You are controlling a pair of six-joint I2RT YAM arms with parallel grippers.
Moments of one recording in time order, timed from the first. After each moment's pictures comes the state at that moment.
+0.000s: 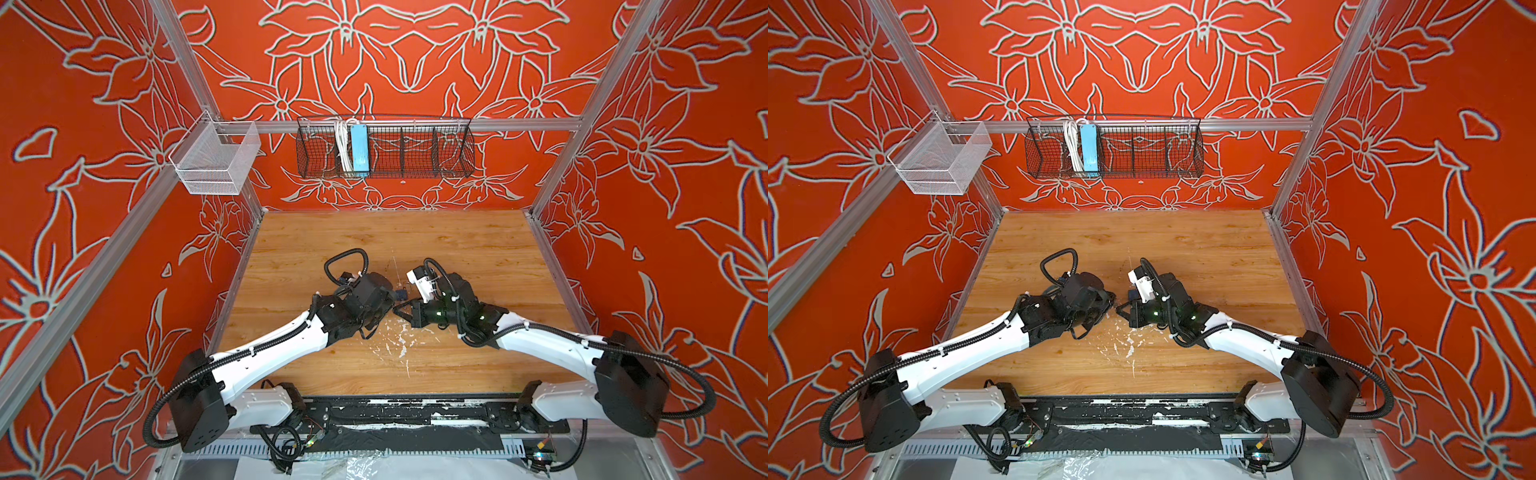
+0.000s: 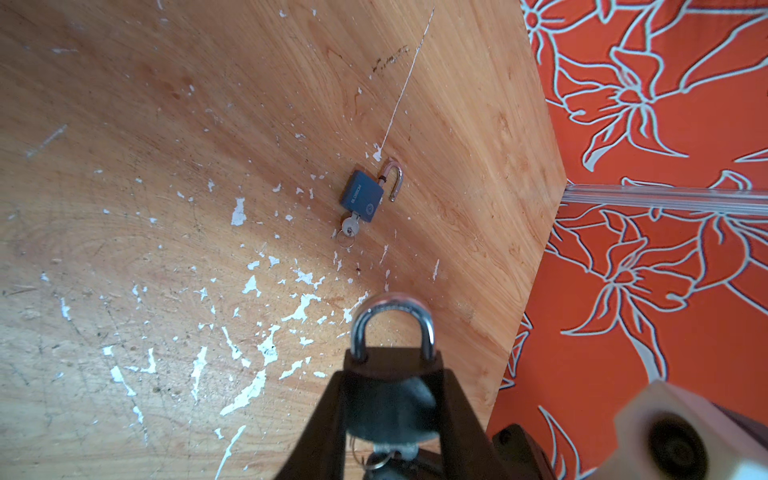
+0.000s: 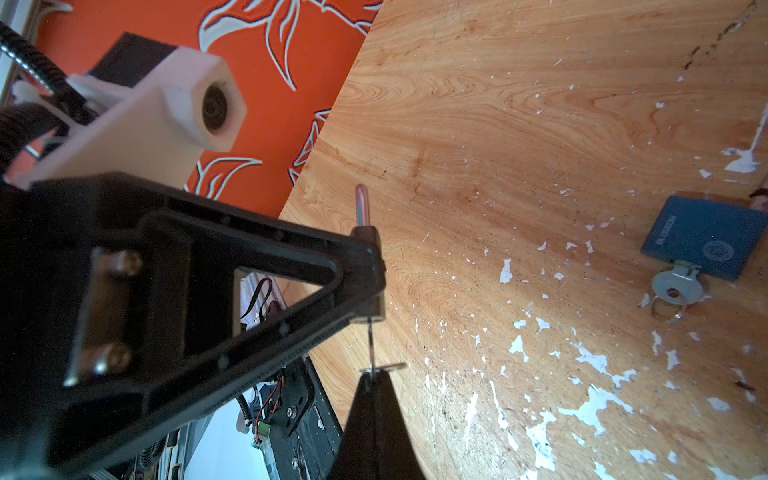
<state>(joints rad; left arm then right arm) -0.82 1.23 0.95 -0.51 -0.22 -1.54 0.80 1.33 0.73 0.13 -0.41 0.68</state>
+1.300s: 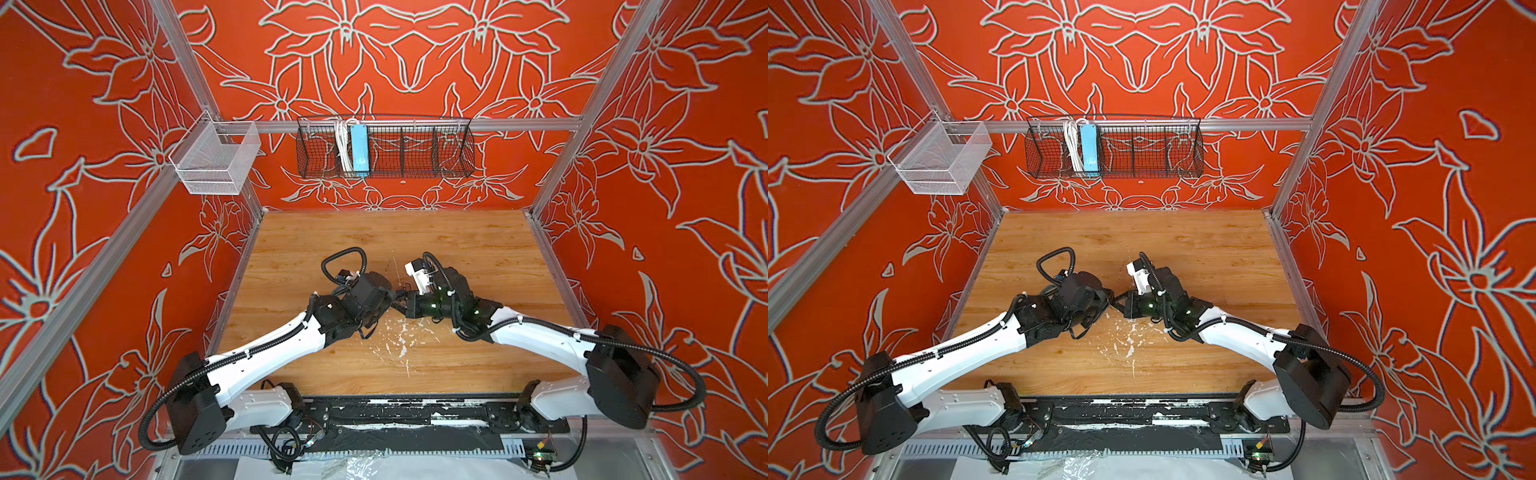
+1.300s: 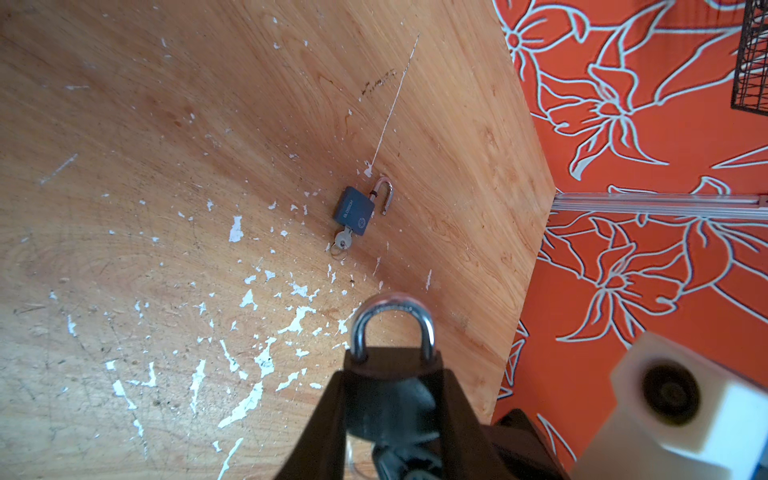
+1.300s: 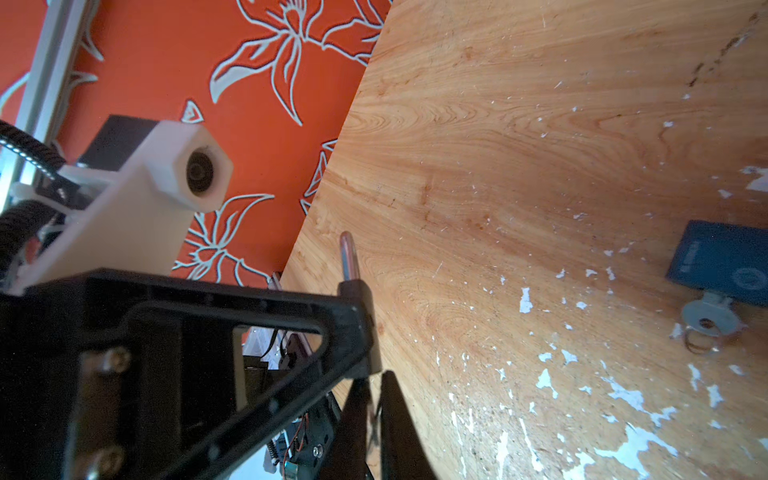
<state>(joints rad) -0.82 1.21 0.96 -0.51 -0.27 -1.53 0.80 1.39 0.79 0.17 -0.39 0.80</state>
